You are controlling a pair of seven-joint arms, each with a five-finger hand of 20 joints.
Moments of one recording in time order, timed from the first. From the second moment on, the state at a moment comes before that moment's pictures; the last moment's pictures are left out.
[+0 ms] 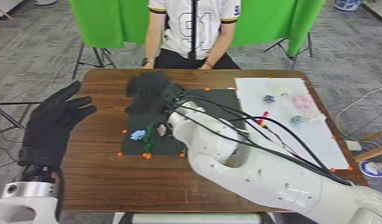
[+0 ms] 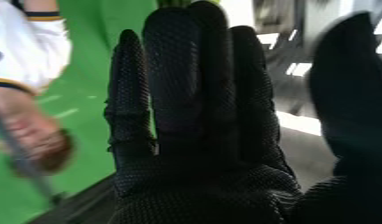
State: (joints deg) left arm 137.1 -46.7 -99.9 -136.0 42.0 24.6 22.3; right arm -53.1 -67.9 28.5 -105.7 -128.4 -0.7 25.1
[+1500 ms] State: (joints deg) left arm 141.8 -52.2 -100.3 -131.7 45.9 27.3 20.3; right arm -103.7 -67.2 84.7 -119.3 -66.6 3.8 15.1
